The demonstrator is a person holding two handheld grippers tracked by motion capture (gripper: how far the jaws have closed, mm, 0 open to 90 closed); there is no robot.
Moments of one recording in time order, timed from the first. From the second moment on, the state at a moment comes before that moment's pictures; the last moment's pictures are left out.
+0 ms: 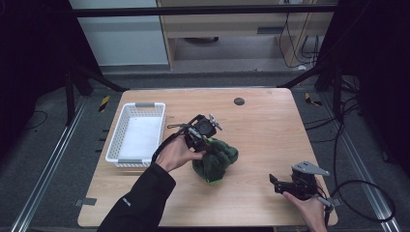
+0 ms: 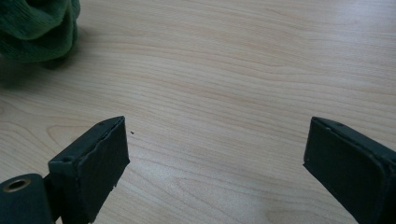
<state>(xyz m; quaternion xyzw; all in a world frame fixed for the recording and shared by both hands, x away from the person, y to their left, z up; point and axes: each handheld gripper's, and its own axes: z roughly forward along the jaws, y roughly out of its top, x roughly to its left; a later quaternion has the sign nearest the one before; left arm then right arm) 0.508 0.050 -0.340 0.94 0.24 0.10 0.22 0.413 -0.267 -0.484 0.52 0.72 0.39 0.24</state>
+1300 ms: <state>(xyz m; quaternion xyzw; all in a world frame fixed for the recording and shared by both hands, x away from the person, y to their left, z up) 0.500 0.068 -0.362 0.92 0.25 0.09 0.27 0.413 -0.268 -0.484 0.52 0.72 0.39 0.24</state>
